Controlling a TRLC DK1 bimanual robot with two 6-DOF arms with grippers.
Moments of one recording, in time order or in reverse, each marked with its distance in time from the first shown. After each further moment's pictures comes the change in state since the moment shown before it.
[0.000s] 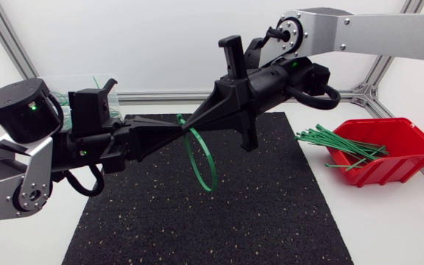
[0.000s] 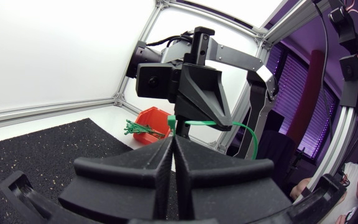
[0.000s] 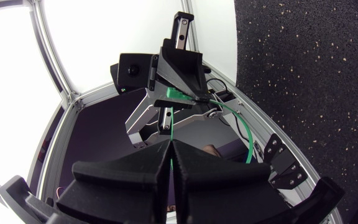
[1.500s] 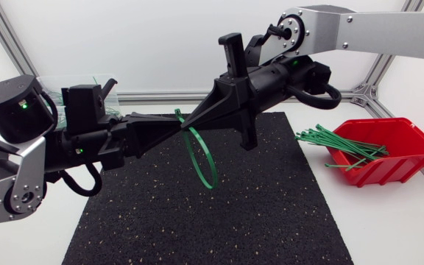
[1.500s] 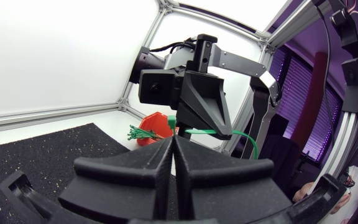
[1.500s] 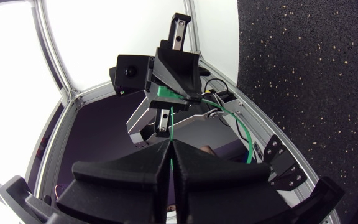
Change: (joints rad) left arm -0.012 -0.052 0.000 -0.036 -0.061 -0.014; right arm 0.006 -0.010 0.002 0.011 0.000 0.000
